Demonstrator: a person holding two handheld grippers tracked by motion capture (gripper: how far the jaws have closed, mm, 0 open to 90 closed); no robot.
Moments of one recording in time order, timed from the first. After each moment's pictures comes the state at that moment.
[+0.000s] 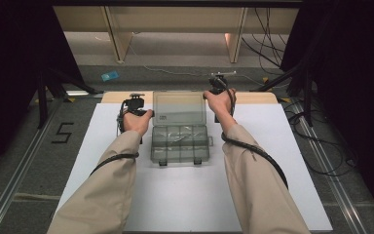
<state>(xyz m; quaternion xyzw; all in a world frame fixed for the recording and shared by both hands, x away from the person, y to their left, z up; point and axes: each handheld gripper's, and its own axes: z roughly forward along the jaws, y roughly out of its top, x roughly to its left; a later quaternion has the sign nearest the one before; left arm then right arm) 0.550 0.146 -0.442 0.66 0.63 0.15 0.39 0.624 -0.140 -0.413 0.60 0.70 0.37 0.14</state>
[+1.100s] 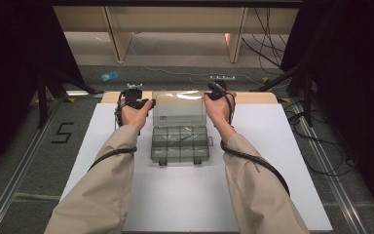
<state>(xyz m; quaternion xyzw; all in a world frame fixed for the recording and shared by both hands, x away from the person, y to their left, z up) 0.564 0.150 -0.413 0.66 0.57 0.21 0.43 0.596 -0.134 -0.409 0.57 0.69 0.40 0.22</state>
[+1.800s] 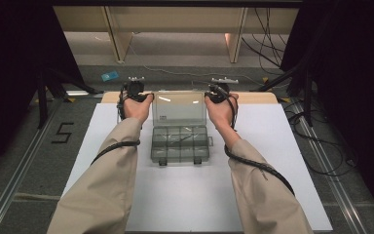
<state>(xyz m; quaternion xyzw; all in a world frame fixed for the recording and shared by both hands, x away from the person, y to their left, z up) 0.569 0.146 -0.398 0.66 0.58 0.21 0.42 0.579 -0.139 -0.404 0.54 0.68 0.43 0.23</state>
